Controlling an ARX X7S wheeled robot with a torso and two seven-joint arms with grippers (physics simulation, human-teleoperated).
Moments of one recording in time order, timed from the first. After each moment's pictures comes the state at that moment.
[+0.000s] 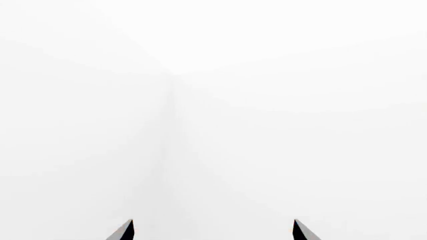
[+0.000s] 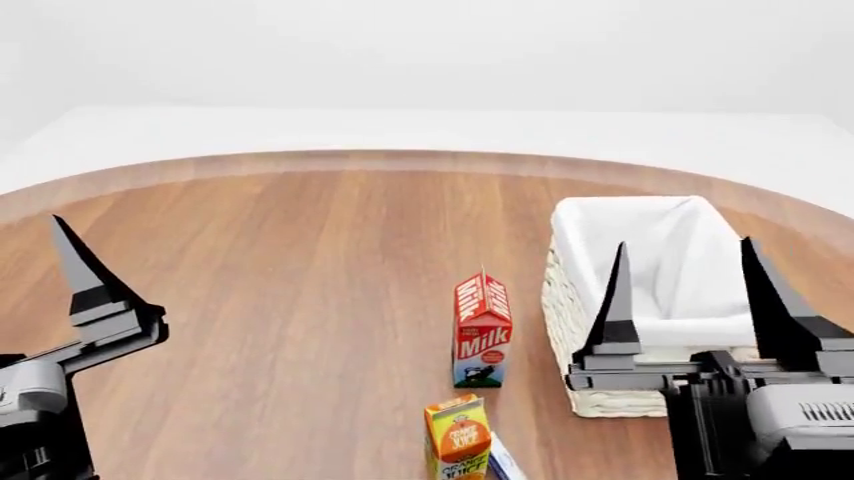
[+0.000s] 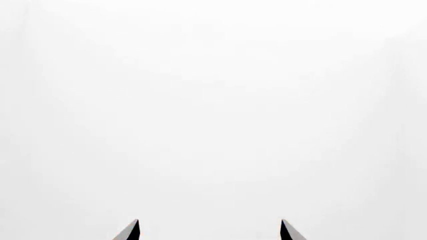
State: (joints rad) left arm 0.03 -0.24 -0.14 0.66 -0.09 0.00 -0.41; right arm -0.04 0.30 -0.03 -0.75 0.11 0.16 0.21
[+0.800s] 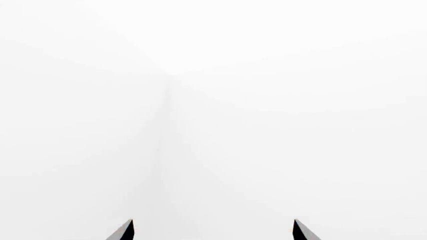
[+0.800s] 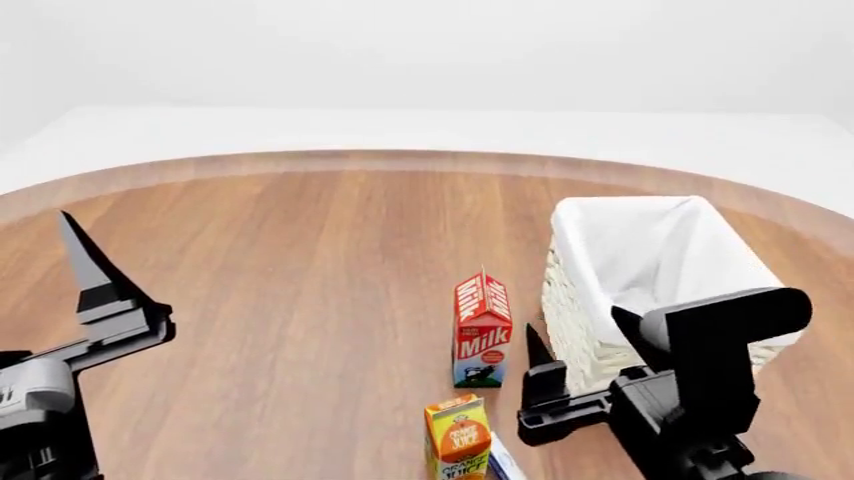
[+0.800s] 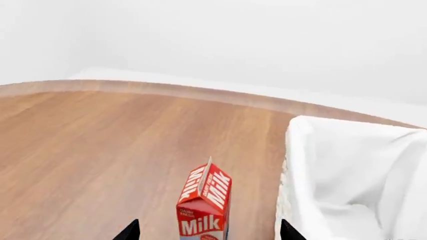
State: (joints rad) left arm 0.02 -0.26 -0.11 0.69 -0.09 -0.03 -0.43; right arm 0.35 0.45 0.20 -0.90 1.33 1.35 0.68
